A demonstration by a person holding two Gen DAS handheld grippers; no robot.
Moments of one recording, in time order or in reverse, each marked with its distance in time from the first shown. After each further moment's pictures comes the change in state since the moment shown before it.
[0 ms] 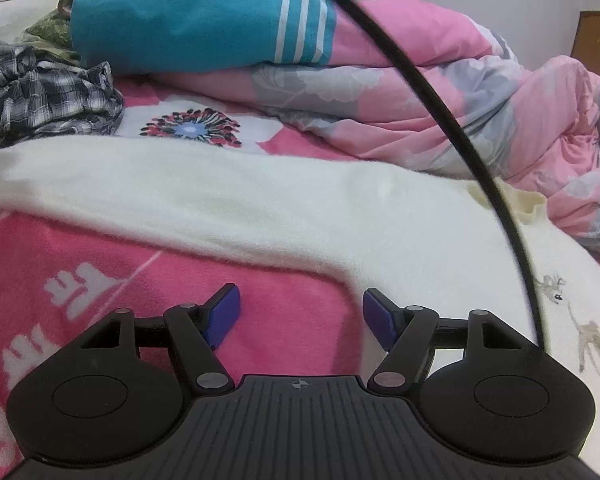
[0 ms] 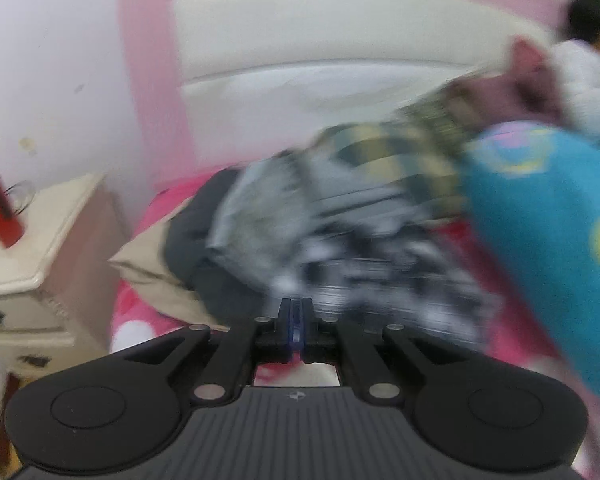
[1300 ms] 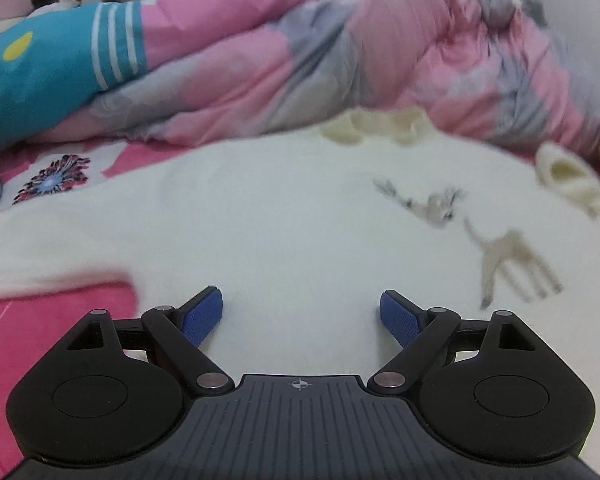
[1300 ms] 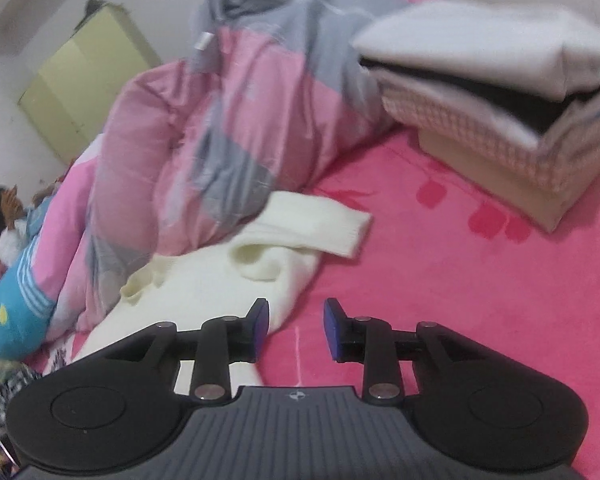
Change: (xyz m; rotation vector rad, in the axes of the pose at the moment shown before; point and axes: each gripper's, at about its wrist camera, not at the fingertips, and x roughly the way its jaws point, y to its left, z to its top) left arm 0.009 -0.115 -0.025 0.363 0.062 -0.119; right arm -0.571 -0.061 -0.633 1.313 -0.453 -0.898
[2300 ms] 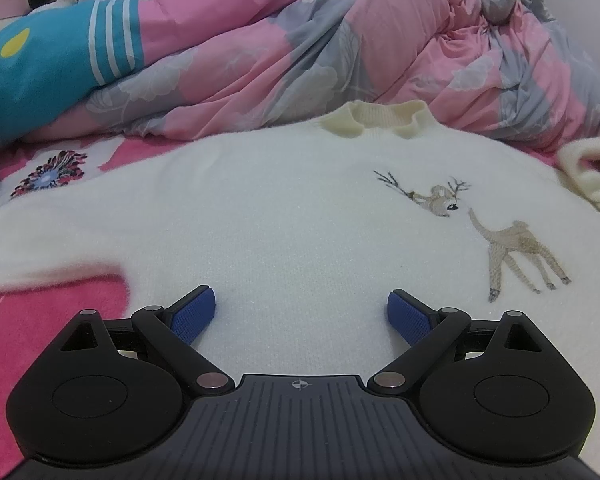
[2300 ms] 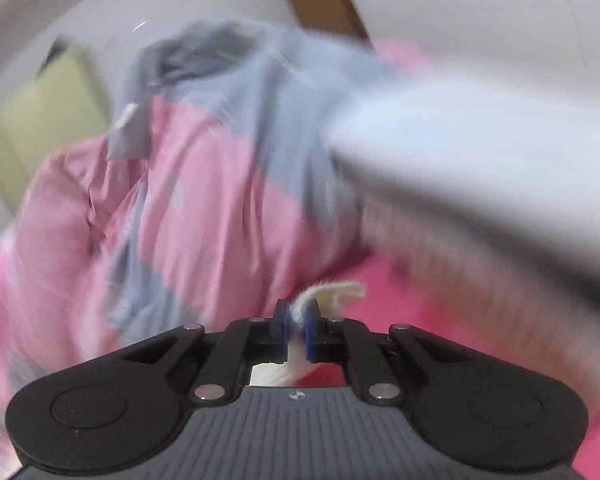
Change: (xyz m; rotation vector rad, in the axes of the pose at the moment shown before) left arm 0.003 0.001 -0.004 -0.002 -0.005 -0.005; right arm 0.101 0.005 0.106 -0.112 -0.241 -0.194
